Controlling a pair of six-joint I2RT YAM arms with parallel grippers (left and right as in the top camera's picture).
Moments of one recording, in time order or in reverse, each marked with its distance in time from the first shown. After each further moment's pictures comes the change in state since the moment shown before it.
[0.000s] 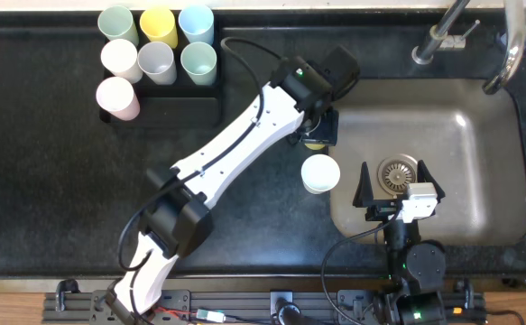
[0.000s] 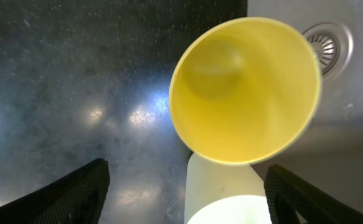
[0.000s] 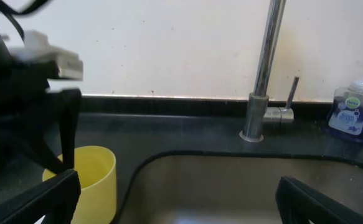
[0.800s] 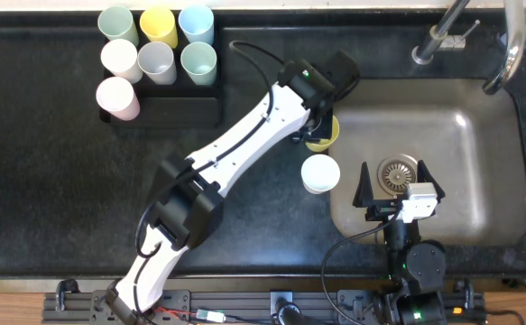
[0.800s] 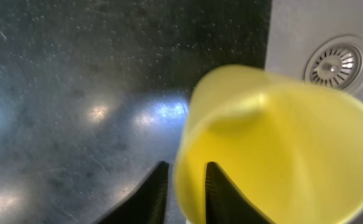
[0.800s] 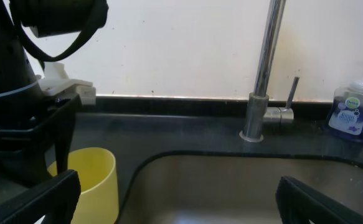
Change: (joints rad) left arm 0.015 0.072 0.000 0.052 -0.024 -0.025; right arm 0.000 0.000 0.000 0.000 0.000 -0.001
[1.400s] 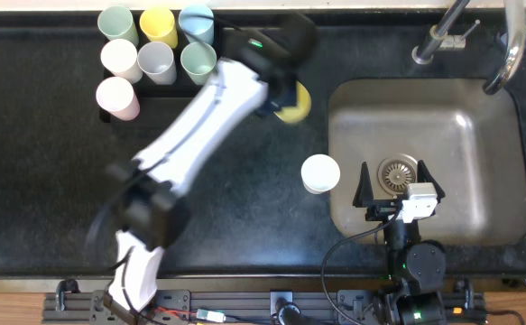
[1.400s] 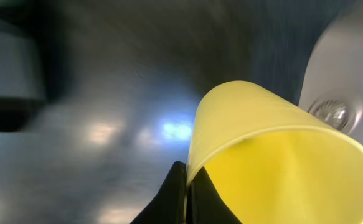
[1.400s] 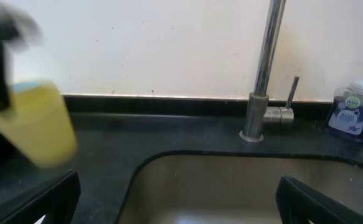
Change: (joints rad) left arm 0.183 -0.173 -0.006 -0.034 -0.063 0.062; right arm 0.000 0.000 0.000 0.000 0.000 0.000
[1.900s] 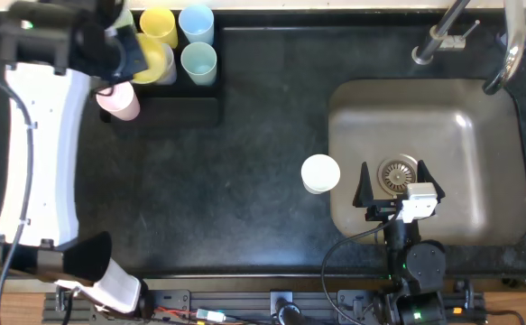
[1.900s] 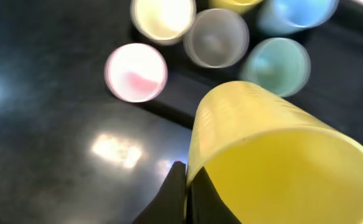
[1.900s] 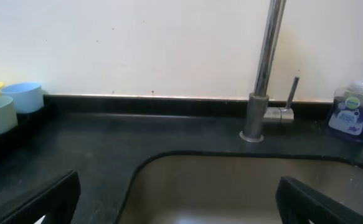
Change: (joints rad) left arm 0.488 -0.326 0.004 -0.217 -0.074 0.159; right arm 0.000 0.000 0.000 0.000 0.000 0.000
